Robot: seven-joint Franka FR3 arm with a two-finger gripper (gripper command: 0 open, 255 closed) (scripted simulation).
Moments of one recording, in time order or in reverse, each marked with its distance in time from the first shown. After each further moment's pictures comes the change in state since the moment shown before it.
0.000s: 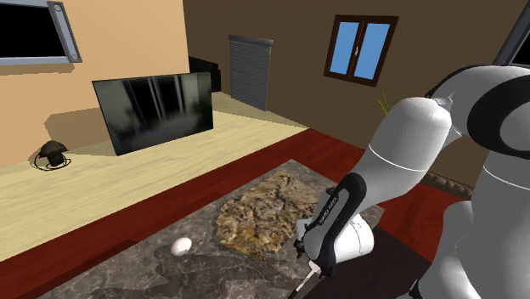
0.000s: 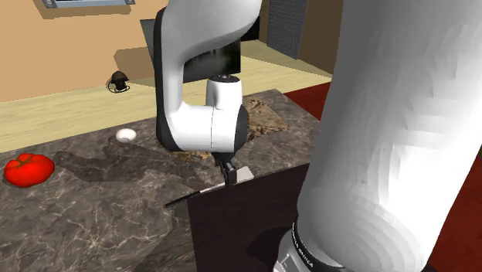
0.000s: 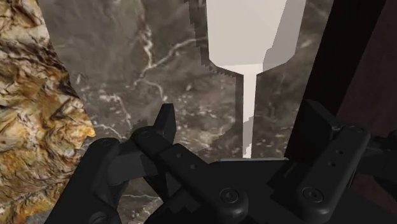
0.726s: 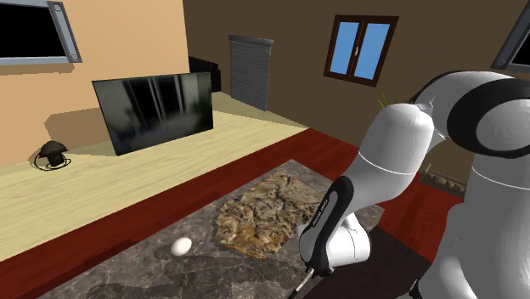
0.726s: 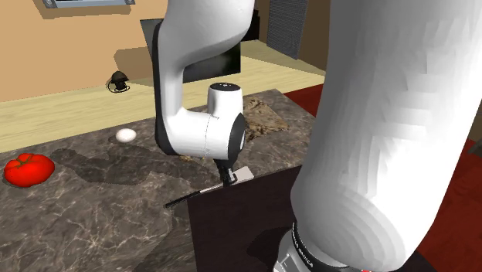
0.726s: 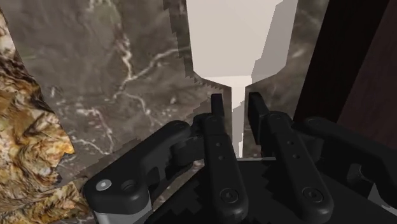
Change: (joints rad) arm -0.092 0.073 0.115 0.025 0.126 0.042 -0.107
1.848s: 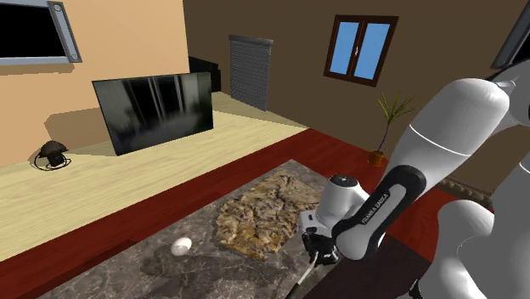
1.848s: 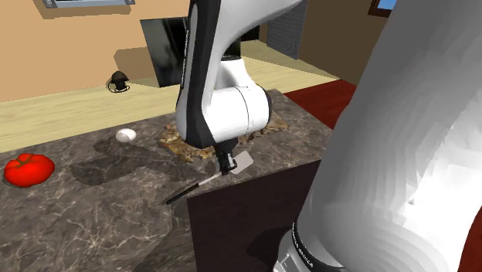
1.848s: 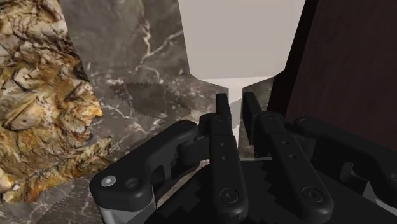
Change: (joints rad) arm 0.244 -0.318 -0.420 -0.141 -0.770 -0.185 0.605
